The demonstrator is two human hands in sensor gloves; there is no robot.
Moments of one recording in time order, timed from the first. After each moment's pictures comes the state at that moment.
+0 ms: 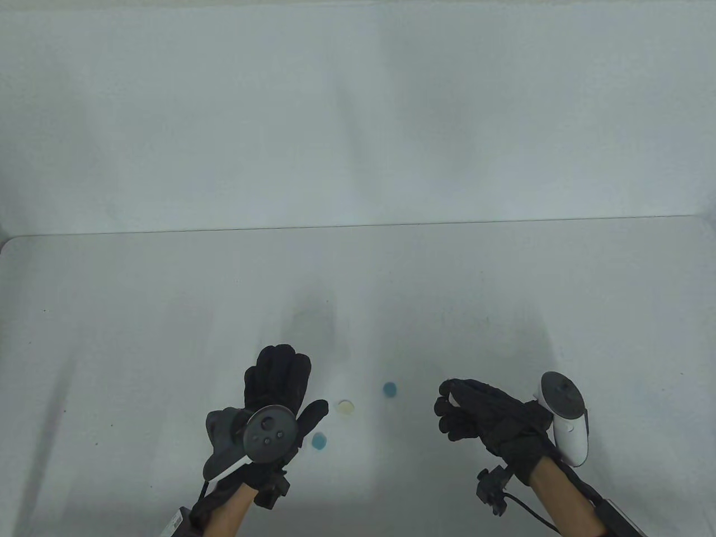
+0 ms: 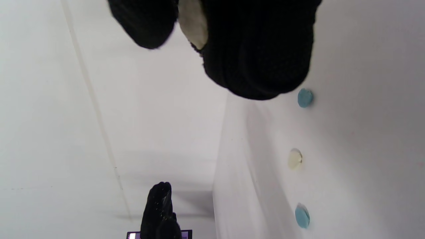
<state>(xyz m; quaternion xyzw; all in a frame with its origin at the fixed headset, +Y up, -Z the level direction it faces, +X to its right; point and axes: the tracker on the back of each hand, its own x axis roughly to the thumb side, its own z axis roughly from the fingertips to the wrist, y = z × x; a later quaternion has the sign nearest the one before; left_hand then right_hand) -0.172 -0.654 -0.304 0.09 -0.20 0.13 0.97 0.205 -0.709 -0.323 0.06 0.14 0.72 0.68</state>
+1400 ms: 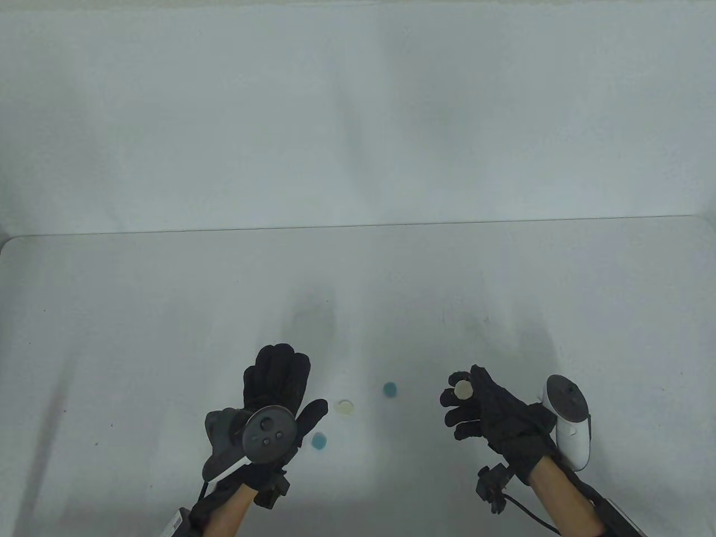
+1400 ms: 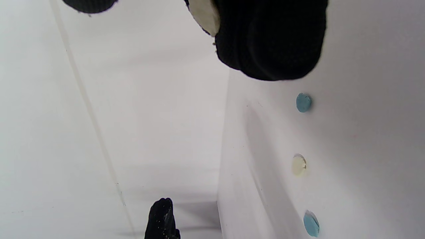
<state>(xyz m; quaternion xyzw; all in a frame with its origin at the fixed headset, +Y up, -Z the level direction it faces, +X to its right) -0.173 -0.652 -0.303 0.09 -0.20 0.13 0.97 0.211 -0.717 -0.322 0.04 0.13 0.70 0.70</state>
